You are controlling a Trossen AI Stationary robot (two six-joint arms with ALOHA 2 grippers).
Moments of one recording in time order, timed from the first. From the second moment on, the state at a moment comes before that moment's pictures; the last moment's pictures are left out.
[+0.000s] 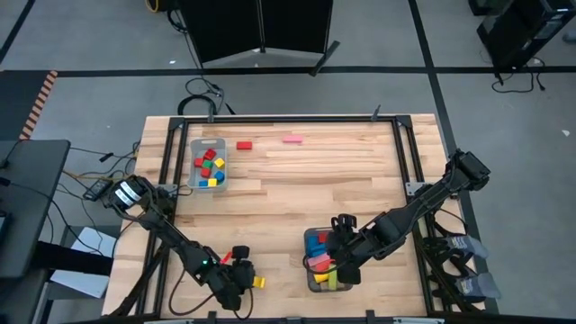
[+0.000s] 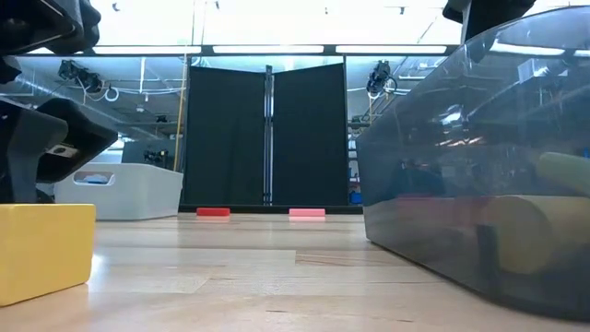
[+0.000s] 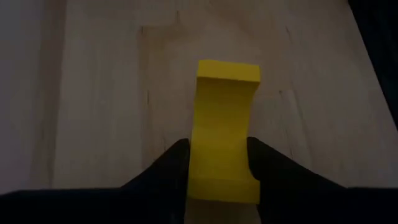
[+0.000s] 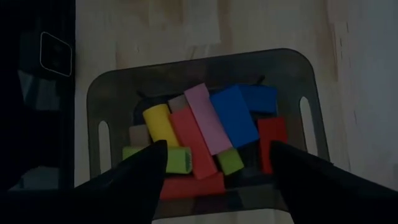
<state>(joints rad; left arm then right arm) -0.79 1.87 0.91 -0.09 -0.33 -0.62 0.58 1.63 1.33 -0.84 0.19 0.63</state>
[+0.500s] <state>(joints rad) -0.75 1.87 0.91 -0.05 -0.32 -0.54 0.57 1.63 1.33 -0.84 0.22 0.61</state>
